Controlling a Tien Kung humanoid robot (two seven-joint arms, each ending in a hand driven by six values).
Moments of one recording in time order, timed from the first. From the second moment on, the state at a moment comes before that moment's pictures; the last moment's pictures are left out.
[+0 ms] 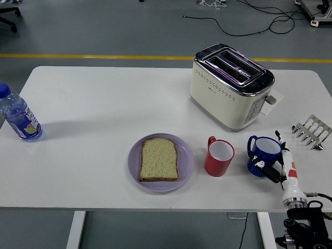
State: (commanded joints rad) left arm -0.05 0.00 -0.42 -0.19 0.13 0.22 0.04; right arm 0.19 -0.15 0.93 0.88 -1.06 -0.59 0.56
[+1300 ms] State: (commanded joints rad) left arm -0.05 0.00 -0.42 -0.19 0.13 0.22 0.04; right arm 0.21 -0.14 0.98 0.85 -1.15 -0.55 0.54
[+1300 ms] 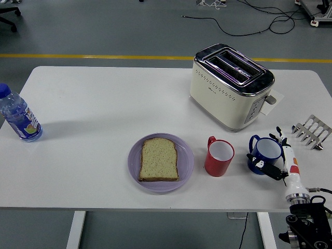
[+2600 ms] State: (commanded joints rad) left arm -0.04 0.00 -0.42 -0.19 0.13 0.22 0.04; right arm 0.06 -0.20 1.32 1.57 -0.95 -0.32 0.29
